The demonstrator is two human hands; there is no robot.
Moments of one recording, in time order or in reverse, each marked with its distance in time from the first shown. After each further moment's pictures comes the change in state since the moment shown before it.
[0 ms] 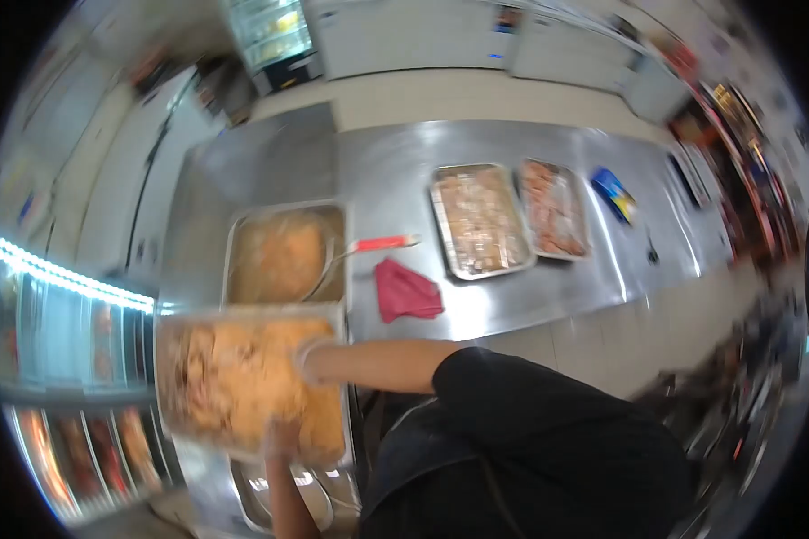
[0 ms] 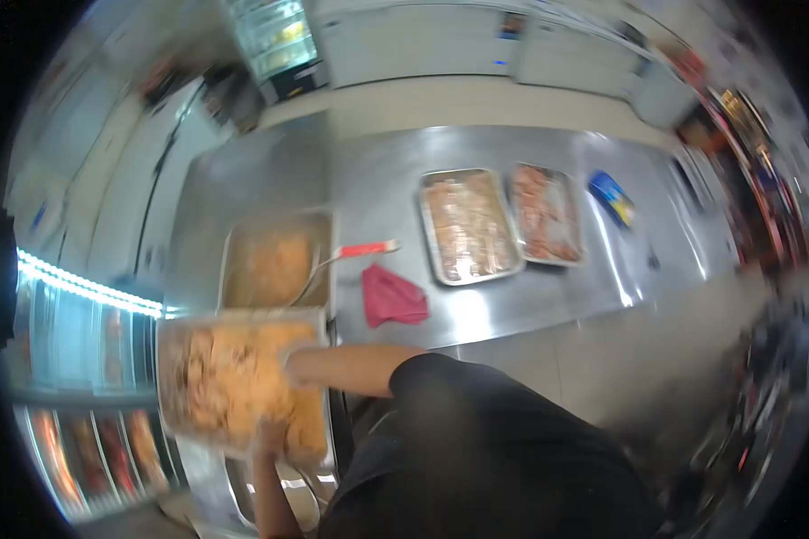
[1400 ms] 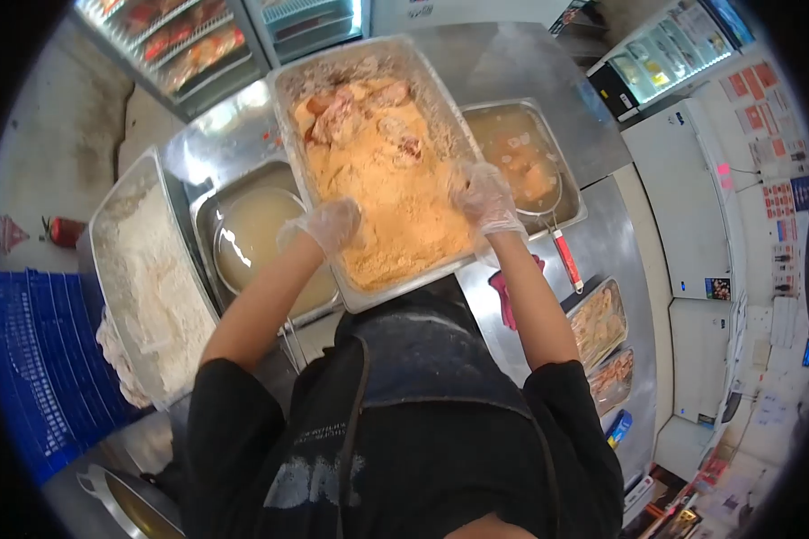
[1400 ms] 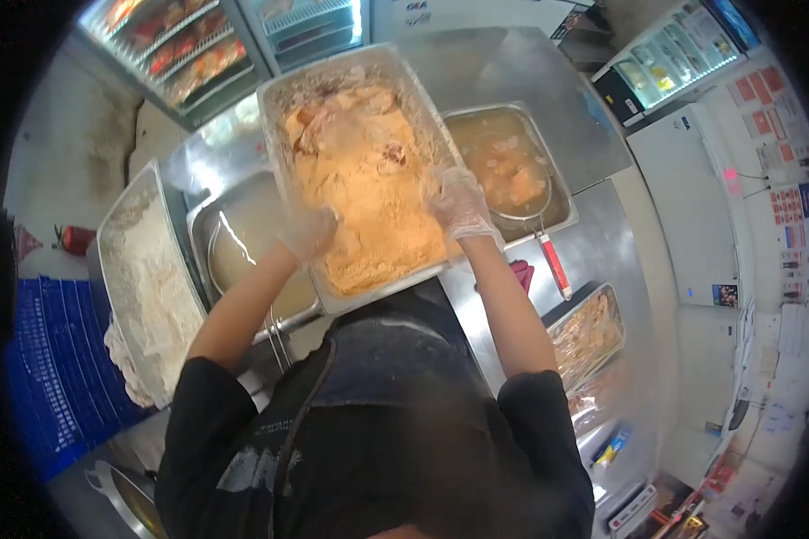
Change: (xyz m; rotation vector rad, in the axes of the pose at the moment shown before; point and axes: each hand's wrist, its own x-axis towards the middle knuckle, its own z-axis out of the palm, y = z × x) left_hand -0.046 0.039 0.011 -0.346 0.608 -0.449; right_hand 0.007 -0.039 -0.080 -0.546 0.103 0.108
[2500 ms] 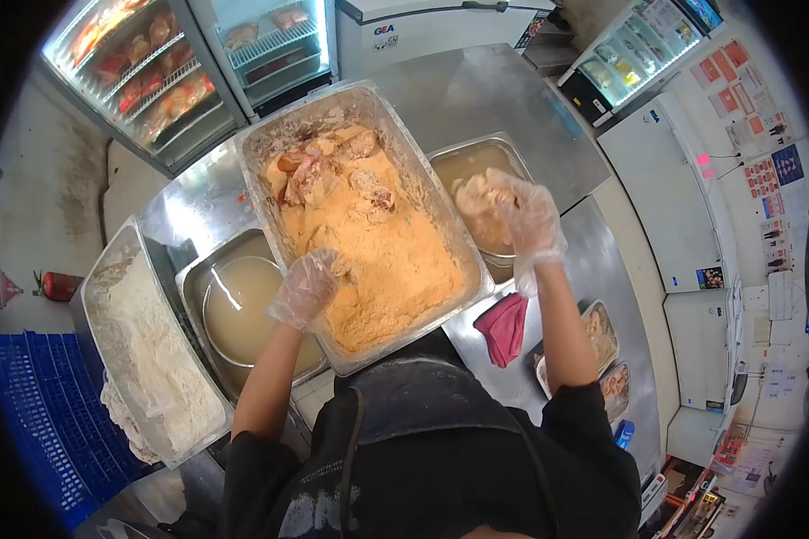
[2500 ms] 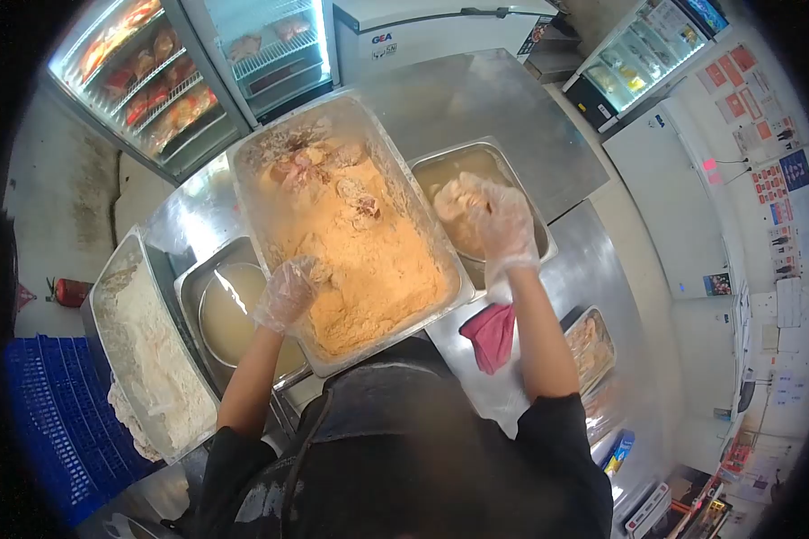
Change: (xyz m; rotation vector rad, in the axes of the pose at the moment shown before) left_hand 0.004 -0.011 0.027 -0.103 0.565 -0.056; right_hand 0.016 0.045 -0.113 0.417 0.311 -0.027
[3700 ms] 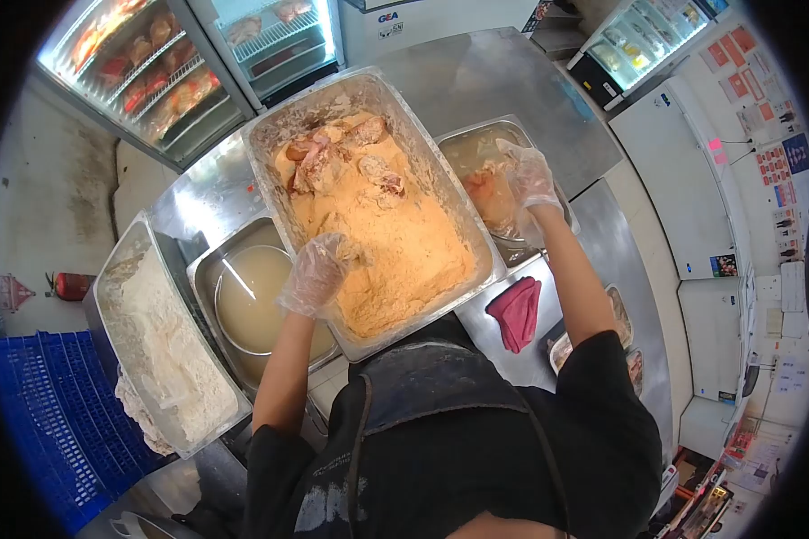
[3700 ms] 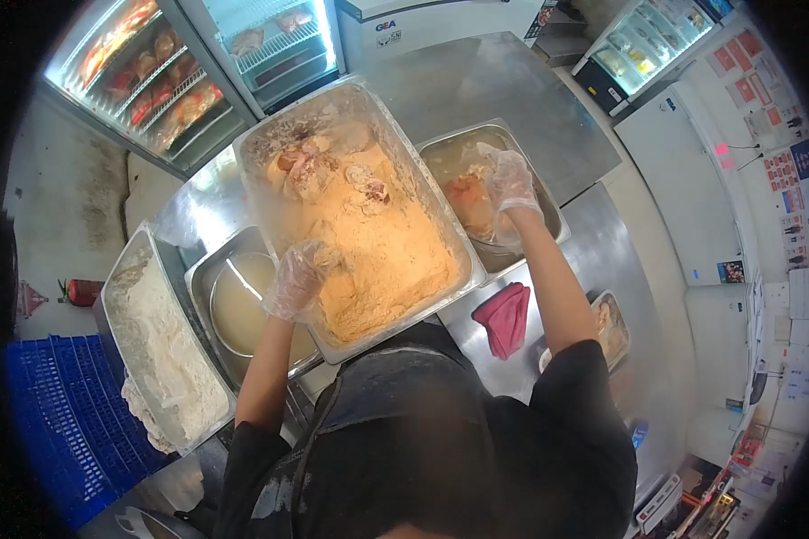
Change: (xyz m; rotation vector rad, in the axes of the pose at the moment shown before) left_hand 0.010 0.010 -0.006 -0.100 0.094 -0.145; right_hand 0.044 0.087 0.035 -0.350 0.036 0.031
